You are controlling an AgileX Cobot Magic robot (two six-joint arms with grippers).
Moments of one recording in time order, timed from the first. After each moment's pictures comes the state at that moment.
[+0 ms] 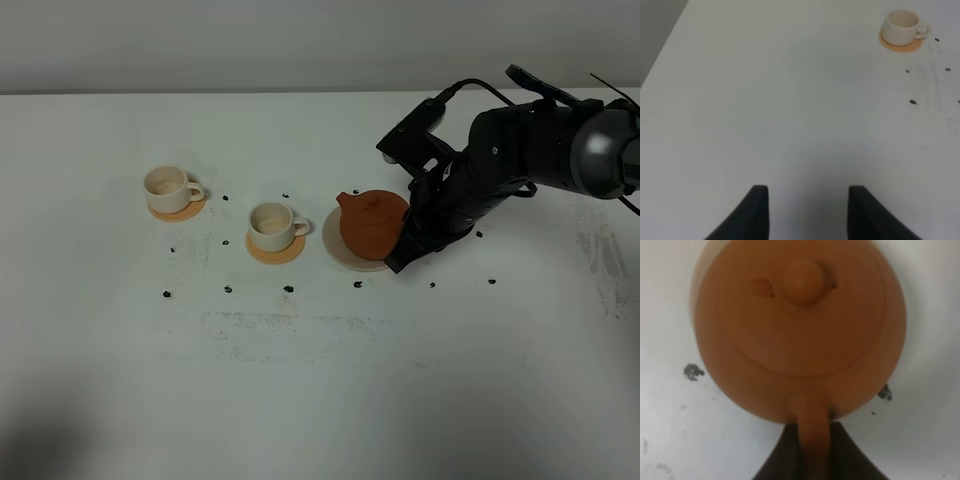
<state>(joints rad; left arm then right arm) 0.05 0.00 -0.51 0.09 1.06 -0.06 0.38 1.99 -1.30 0.18 0.58 -0.63</state>
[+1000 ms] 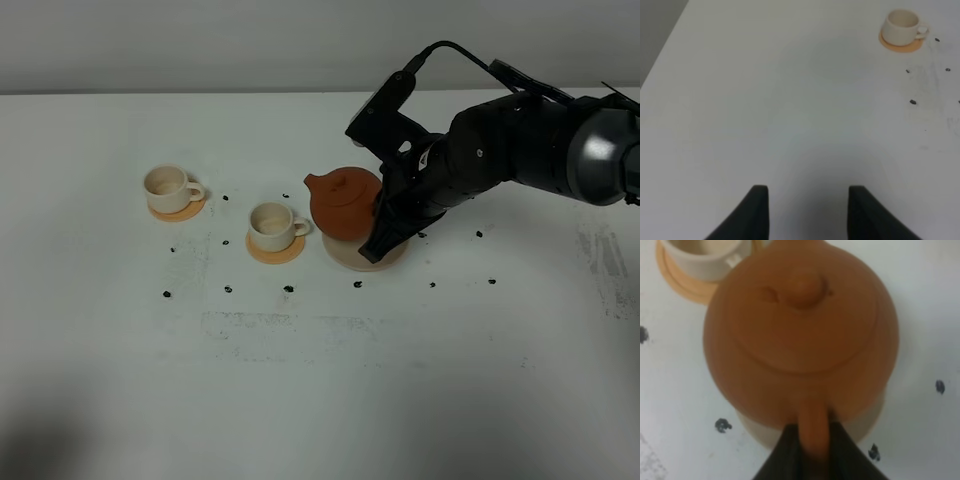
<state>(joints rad) 0.05 0.00 -0.51 0.09 1.06 -0.06 0.46 1.92 -1.30 0.11 0.50 -0.62</state>
